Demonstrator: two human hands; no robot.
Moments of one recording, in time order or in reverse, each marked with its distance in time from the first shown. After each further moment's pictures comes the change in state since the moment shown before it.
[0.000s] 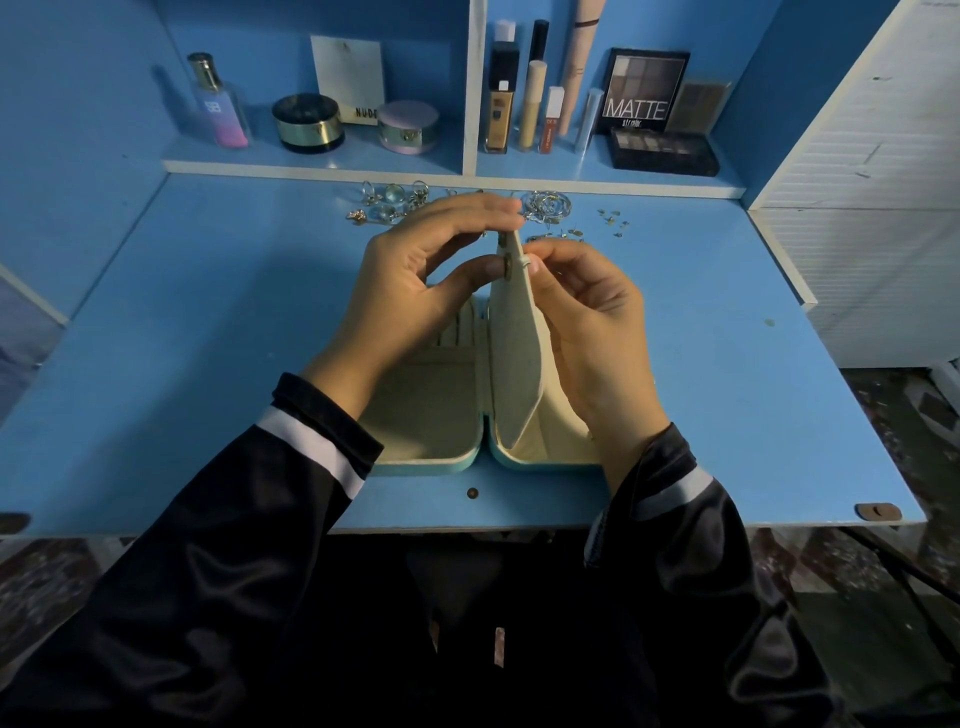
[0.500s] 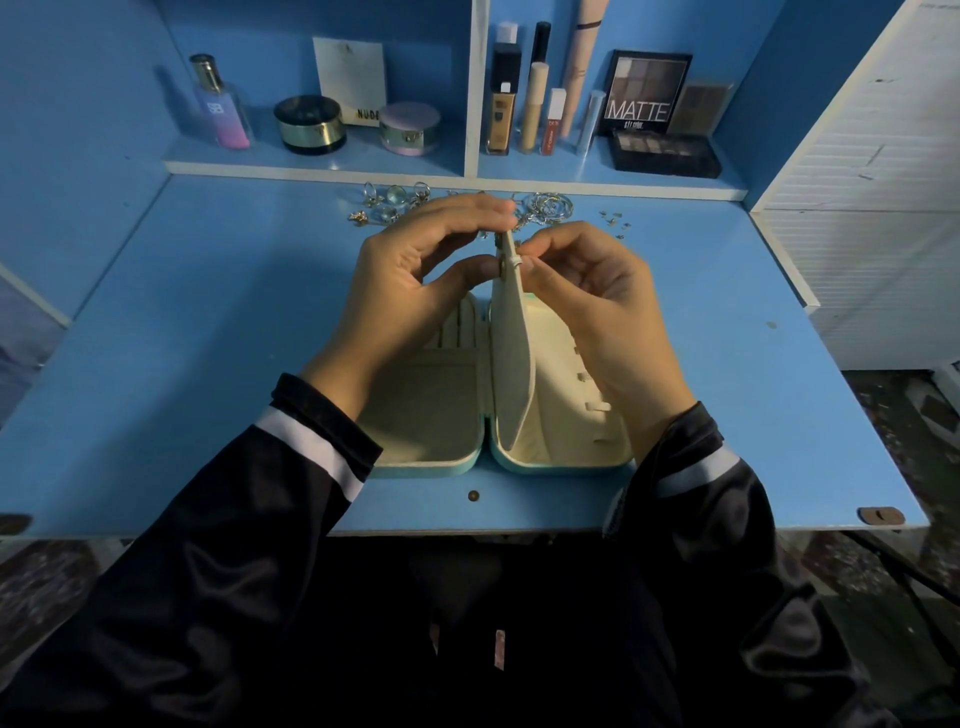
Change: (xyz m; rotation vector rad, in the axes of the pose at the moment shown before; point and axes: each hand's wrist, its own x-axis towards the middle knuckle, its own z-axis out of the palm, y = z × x) left_hand 0.000 0.000 -0.001 -0.026 0.041 -0.013; right_hand 0.012 -0.017 -0.009 -0.208 -0.190 -0.052
